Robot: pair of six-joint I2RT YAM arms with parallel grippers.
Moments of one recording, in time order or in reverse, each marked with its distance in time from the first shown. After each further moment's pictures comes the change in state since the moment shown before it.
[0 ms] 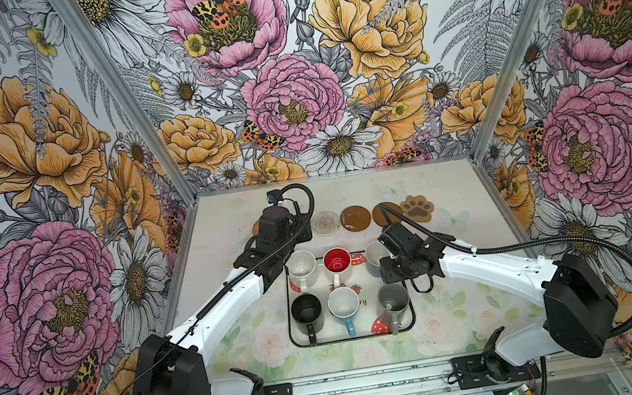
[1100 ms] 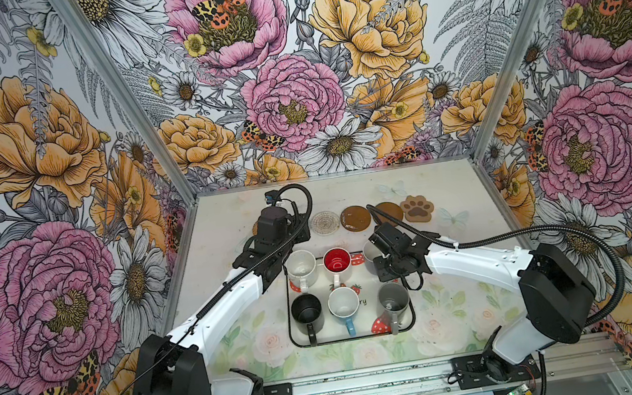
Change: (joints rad) left arm 0.015 0.000 -0.007 0.007 0.000 0.000; right arm 0.004 0.108 0.043 0.037 0.027 -0.031
